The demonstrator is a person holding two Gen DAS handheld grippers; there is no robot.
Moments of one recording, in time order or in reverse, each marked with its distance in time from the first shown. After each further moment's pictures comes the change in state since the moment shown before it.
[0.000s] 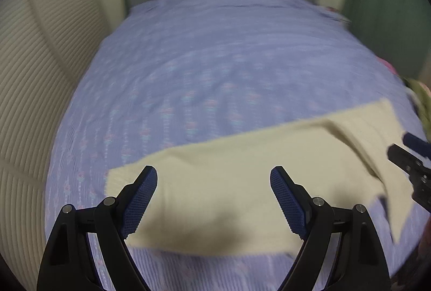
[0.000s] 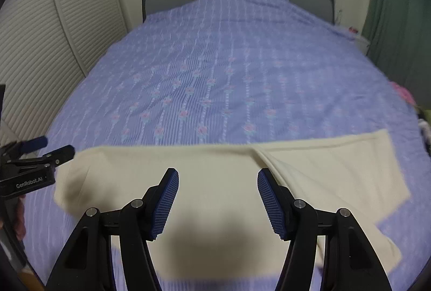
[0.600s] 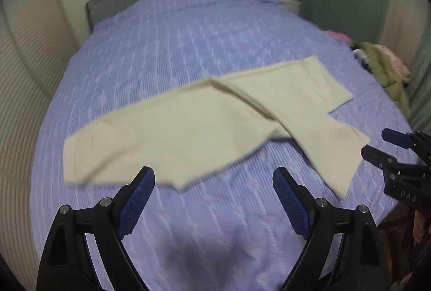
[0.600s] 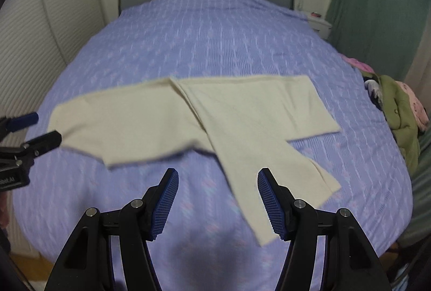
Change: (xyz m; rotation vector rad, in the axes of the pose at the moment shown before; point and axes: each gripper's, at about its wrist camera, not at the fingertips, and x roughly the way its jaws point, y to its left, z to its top) left arm -0.109 -0.226 -0.108 0.078 0.021 -0.060; right arm -0.129 -0.168 -0.156 0.003 0.098 -0.080
